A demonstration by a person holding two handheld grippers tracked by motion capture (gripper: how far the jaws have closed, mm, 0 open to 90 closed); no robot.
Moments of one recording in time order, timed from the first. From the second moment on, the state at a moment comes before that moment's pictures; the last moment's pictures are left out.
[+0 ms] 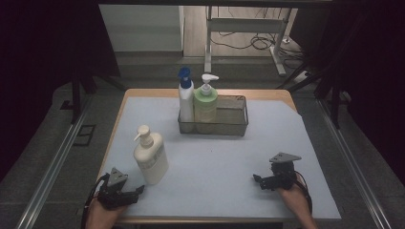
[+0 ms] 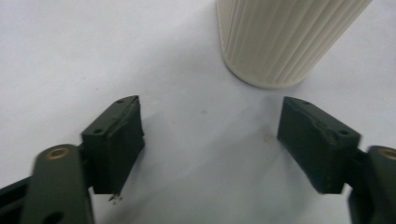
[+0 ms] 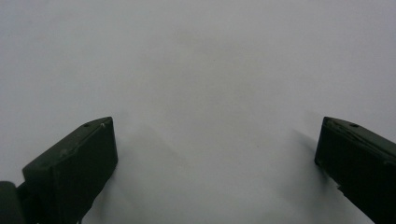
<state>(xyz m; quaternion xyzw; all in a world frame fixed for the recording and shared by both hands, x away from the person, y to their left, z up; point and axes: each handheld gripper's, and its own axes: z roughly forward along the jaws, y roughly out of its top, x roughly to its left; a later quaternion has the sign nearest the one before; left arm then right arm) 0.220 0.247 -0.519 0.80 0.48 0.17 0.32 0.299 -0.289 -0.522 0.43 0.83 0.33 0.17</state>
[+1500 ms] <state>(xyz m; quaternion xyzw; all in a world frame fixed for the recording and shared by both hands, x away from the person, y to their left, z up) 0.270 0.208 -0.513 0.82 0.45 0.10 0.34 0.299 -0.289 -0.522 0.43 0.83 0.33 0.17</state>
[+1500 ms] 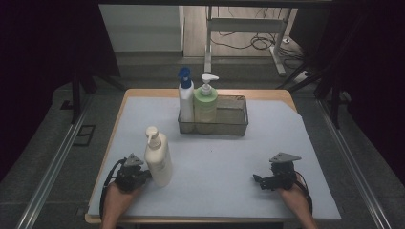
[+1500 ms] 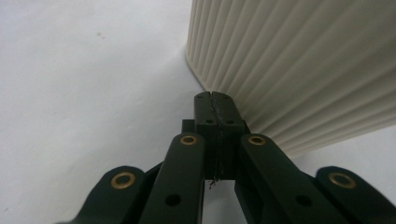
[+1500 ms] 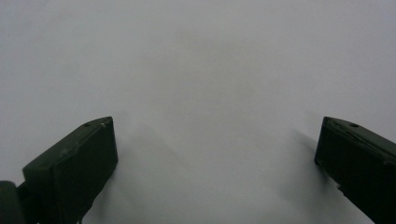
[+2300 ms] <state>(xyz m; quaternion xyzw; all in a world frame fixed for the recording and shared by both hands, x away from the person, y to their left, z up) 0.276 0.159 -0.515 0.83 0.42 0.09 0.36 0.299 -0.288 -0.522 0.43 0.83 0.33 0.17</state>
